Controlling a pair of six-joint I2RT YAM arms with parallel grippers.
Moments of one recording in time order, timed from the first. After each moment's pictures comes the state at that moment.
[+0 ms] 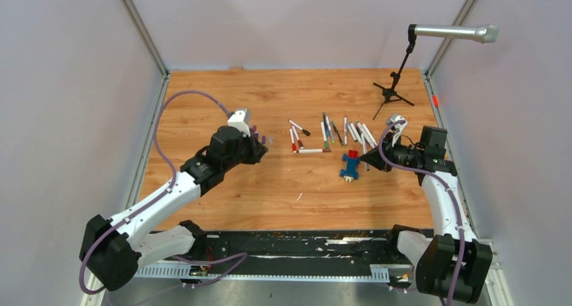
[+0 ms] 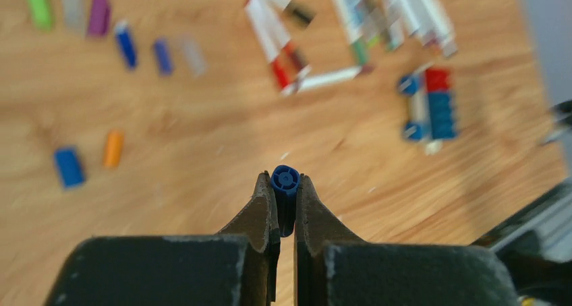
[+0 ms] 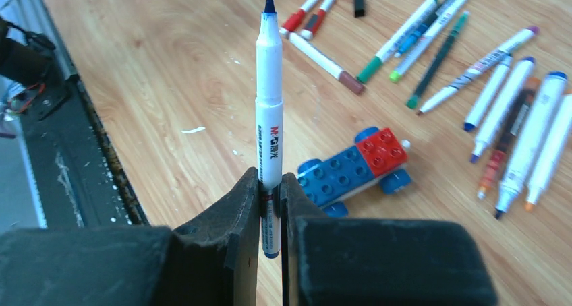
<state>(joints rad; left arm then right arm) -0.63 1.07 0.78 -0.10 -0.03 -0.56 -0.18 1.03 0.70 -0.45 -1.11 -0.42</state>
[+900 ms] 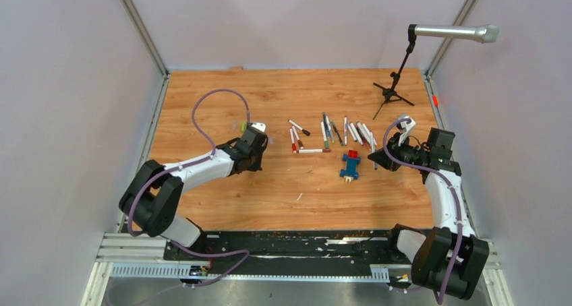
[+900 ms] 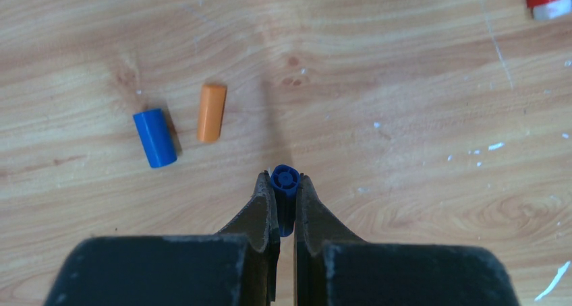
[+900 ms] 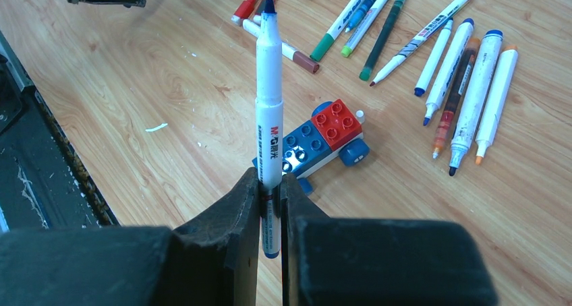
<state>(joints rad) -0.63 1.48 0.79 -0.29 -0.26 -0.37 -0.30 1.06 0.70 -0.47 -1.05 -0.46</state>
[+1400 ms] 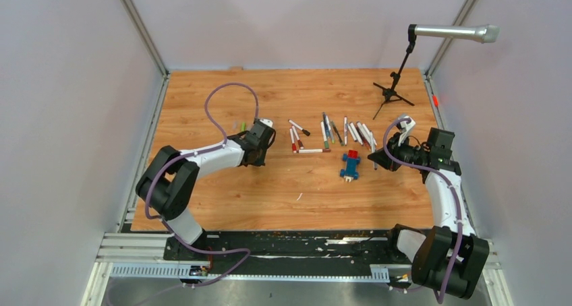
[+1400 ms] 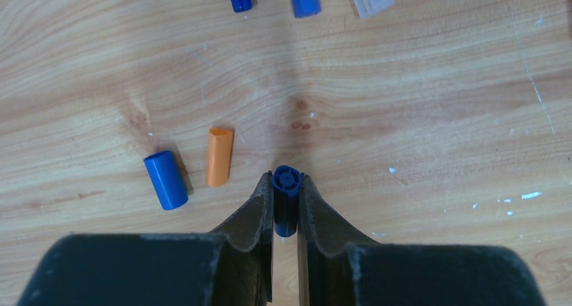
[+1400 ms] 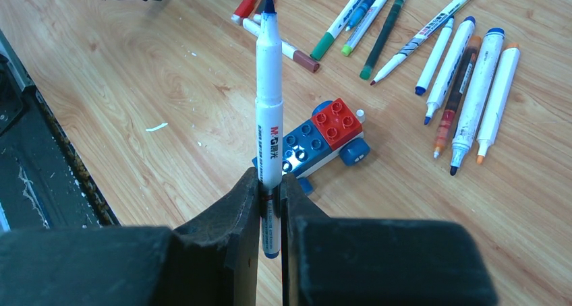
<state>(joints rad) -0.63 1.65 0.93 -0.33 -0.32 -0.30 -0.30 1.07 0.70 -0.47 -1.05 -0.46</state>
